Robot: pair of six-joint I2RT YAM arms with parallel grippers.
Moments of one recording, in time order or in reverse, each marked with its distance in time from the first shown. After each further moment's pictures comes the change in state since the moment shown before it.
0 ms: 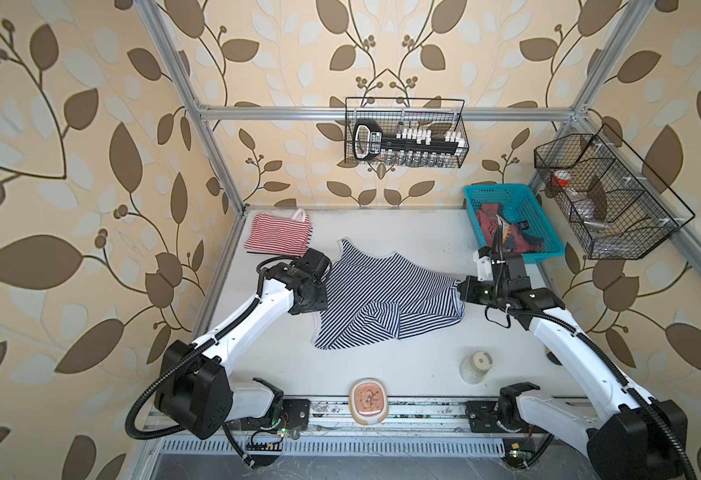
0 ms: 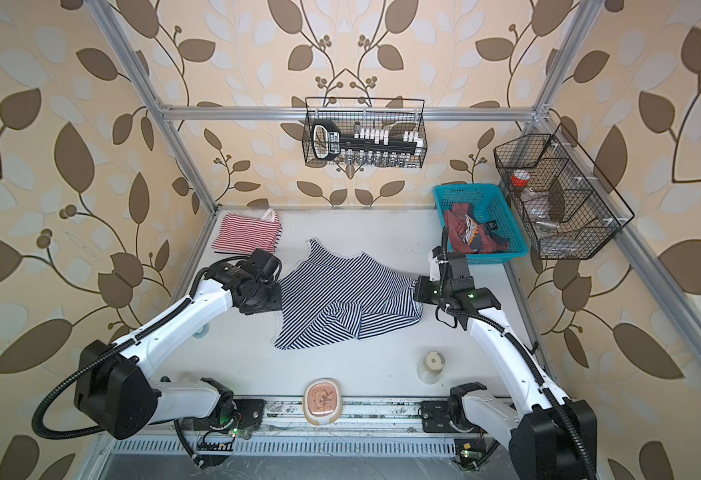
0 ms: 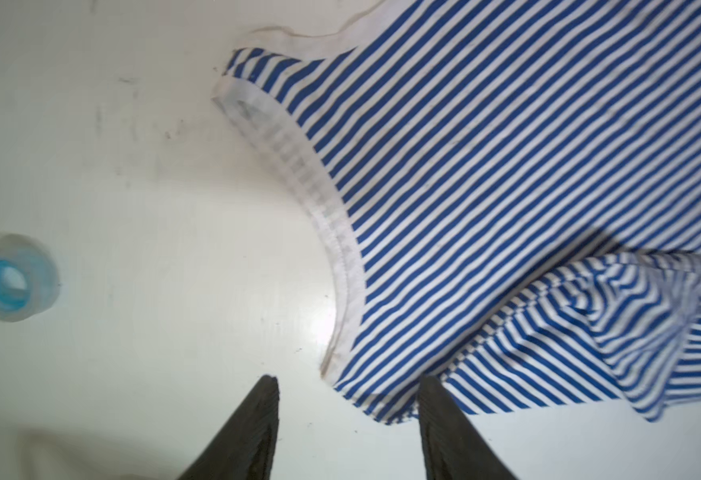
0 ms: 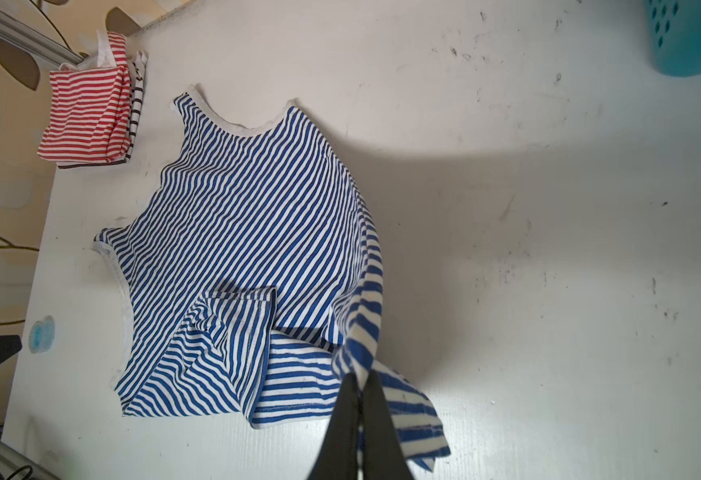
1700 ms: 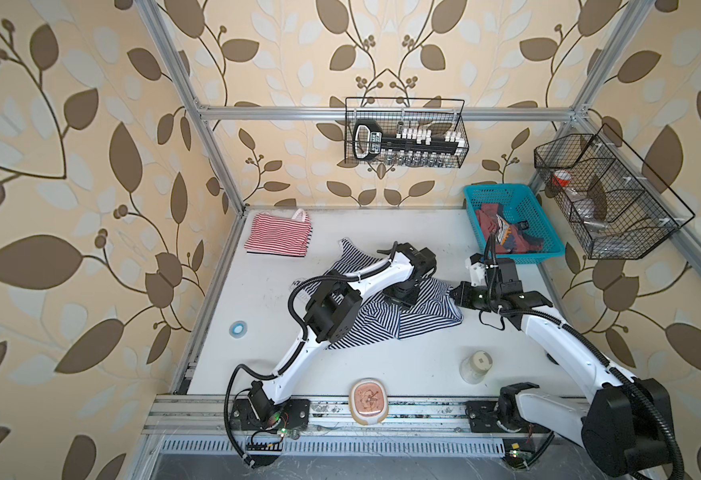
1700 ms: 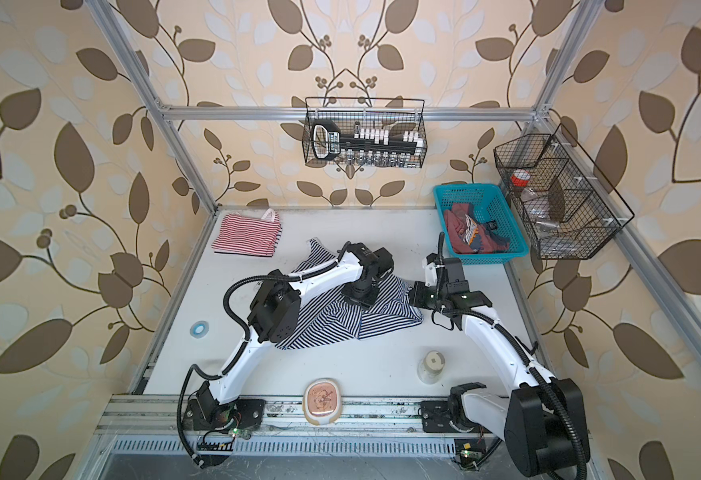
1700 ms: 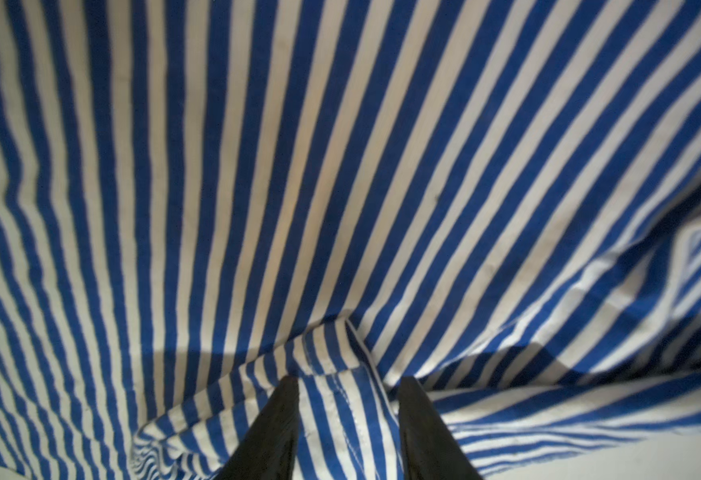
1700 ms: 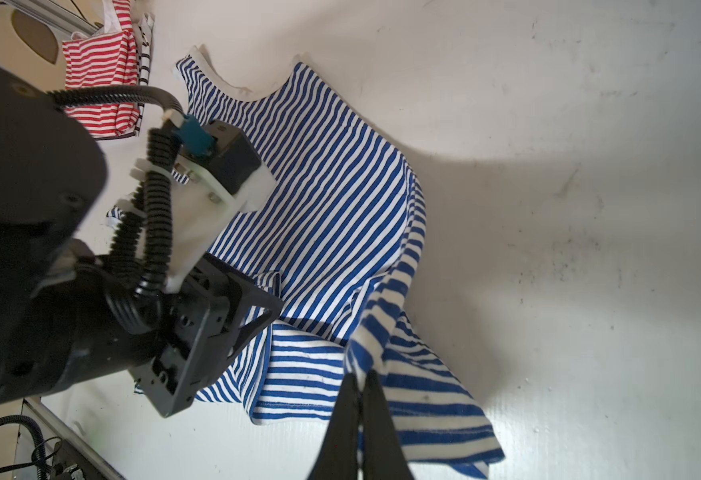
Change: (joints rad) left arm -0.417 1.101 1.077 -0.328 0.082 0.108; right arm -0.023 0.068 -0.097 0.132 -0.114 -0.005
